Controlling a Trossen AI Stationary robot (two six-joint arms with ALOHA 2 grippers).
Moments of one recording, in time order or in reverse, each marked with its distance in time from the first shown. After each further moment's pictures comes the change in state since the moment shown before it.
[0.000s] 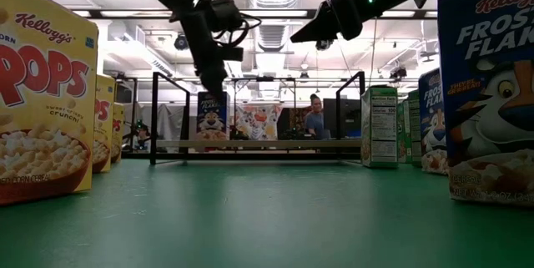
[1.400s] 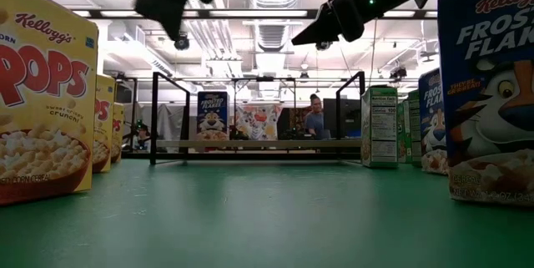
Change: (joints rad) left arm -0.531 -0.110 0.216 -0.741 0.300 -1.087; right arm 0.000 0.000 0.000 -0.021 0.000 0.008
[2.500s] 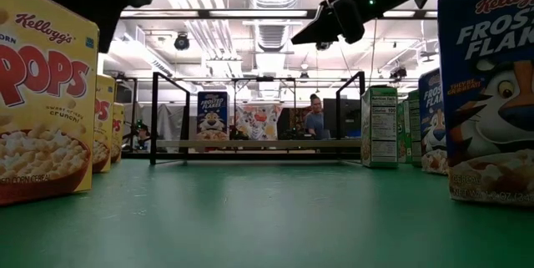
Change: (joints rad) left arm -0.291 -0.199 -0.345 -0.013 -0.161 -0.628; right arm 0.000 0.000 0.000 0.008 0.000 -0.053
